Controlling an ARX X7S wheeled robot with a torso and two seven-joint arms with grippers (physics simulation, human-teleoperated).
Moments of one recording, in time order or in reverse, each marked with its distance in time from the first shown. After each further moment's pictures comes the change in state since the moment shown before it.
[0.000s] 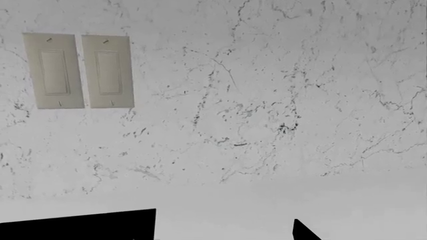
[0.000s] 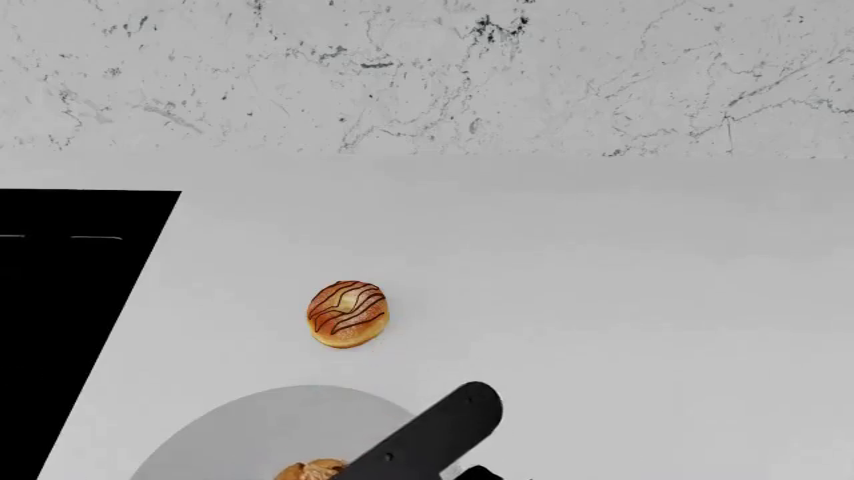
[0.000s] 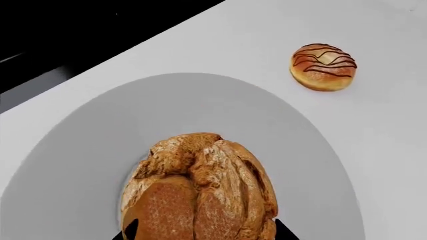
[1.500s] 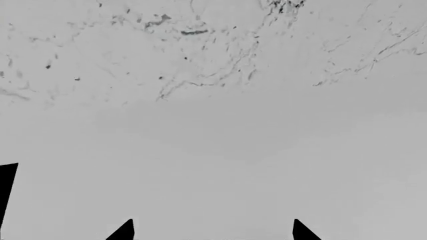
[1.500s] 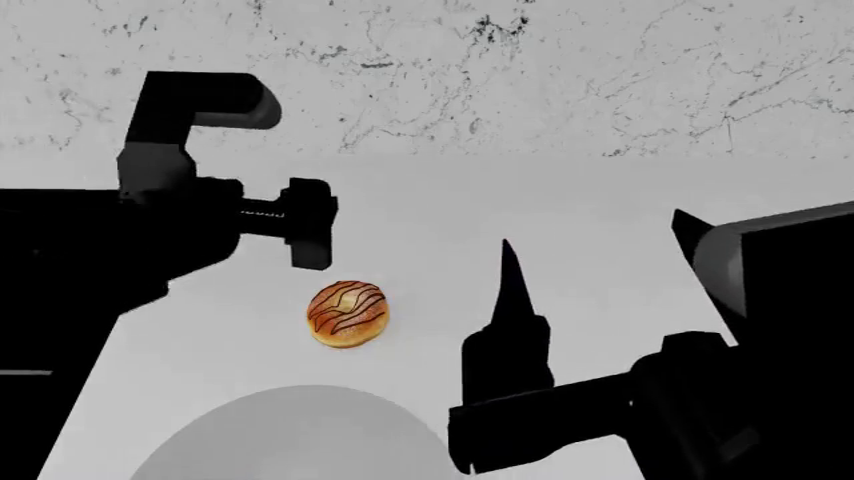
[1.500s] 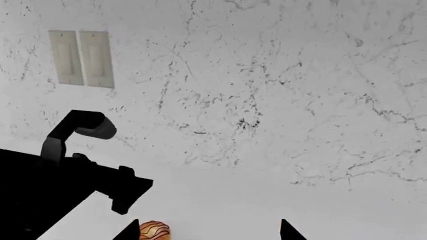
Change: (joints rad) left arm -0.589 0.472 0.680 -1.426 0.689 0.230 0.739; right arm 0.155 0.314 0.433 -0.175 0.292 -0.290 0.281
